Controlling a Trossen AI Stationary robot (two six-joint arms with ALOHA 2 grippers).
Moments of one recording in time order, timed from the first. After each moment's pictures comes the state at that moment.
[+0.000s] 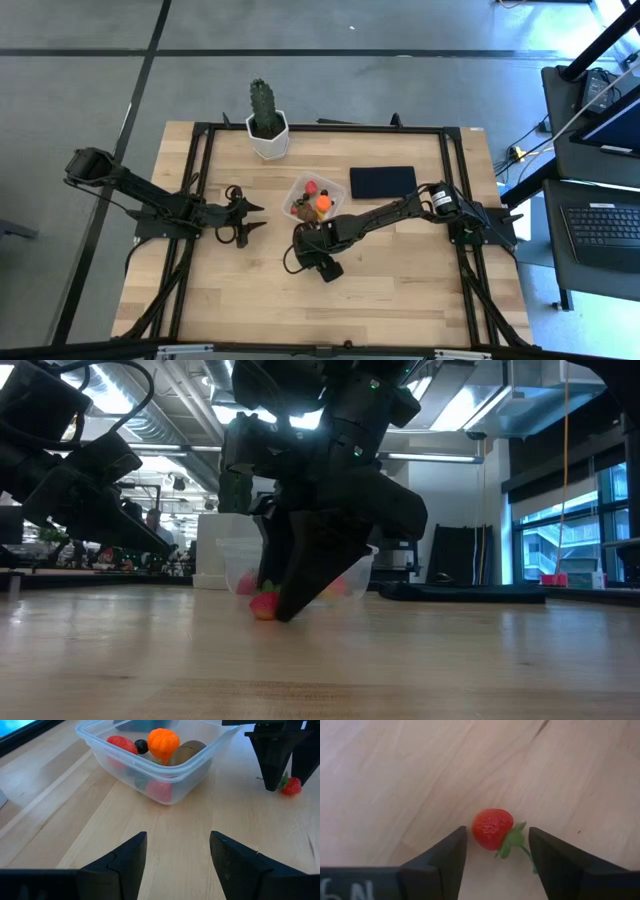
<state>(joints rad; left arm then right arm) -0.25 0.90 0.01 0.38 -0.46 -0.26 0.20 2.25 1.66 -0.55 -0.04 -0.34</state>
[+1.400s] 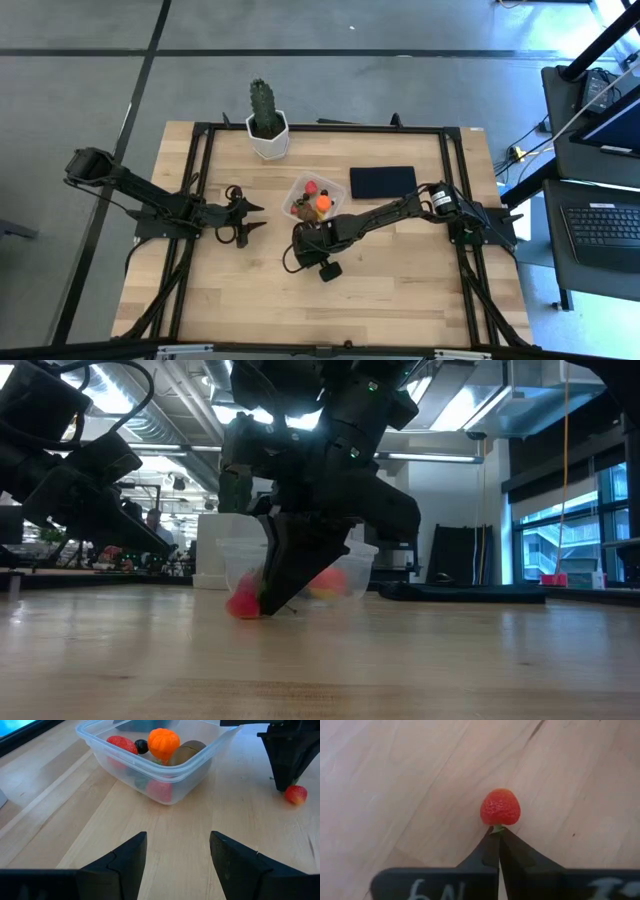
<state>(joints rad) -0.25 0.90 0.01 0.38 -0.46 -0.26 0.20 2.25 1.65 -0.52 -0.04 -0.33</state>
